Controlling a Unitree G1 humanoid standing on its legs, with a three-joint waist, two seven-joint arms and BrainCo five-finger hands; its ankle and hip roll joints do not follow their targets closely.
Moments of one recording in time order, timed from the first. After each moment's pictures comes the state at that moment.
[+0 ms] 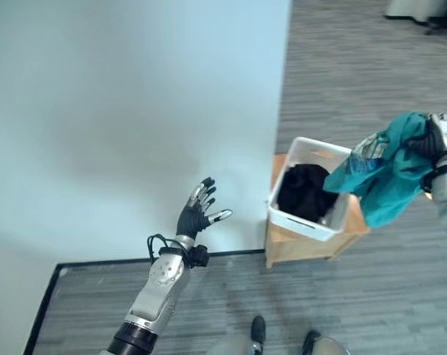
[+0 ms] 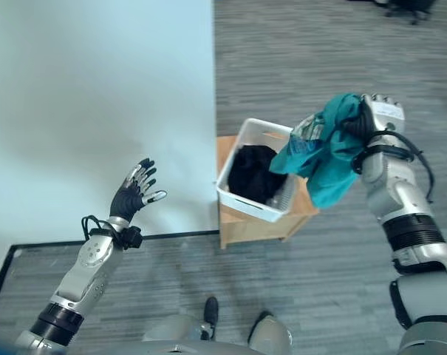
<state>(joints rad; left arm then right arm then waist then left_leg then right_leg) -0.07 0.41 -0.26 0.02 -0.46 -0.16 0.11 -0.68 -0.99 0.26 0.51 -0.50 0.13 -0.28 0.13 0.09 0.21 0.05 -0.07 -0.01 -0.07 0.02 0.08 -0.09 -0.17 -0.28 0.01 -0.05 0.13</state>
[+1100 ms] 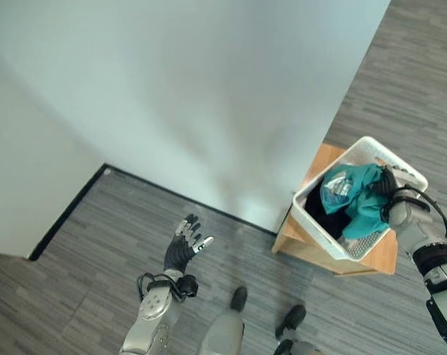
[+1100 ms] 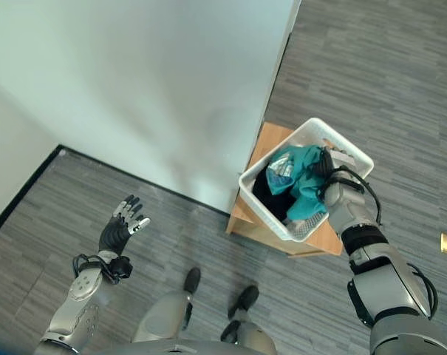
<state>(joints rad) 0.11 0.37 -0.21 0.06 -0.55 -0.15 0.10 -0.77 -0.68 0.36 0.93 -0.45 0.12 -0.29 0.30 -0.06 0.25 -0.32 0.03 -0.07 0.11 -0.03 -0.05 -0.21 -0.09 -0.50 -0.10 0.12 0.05</state>
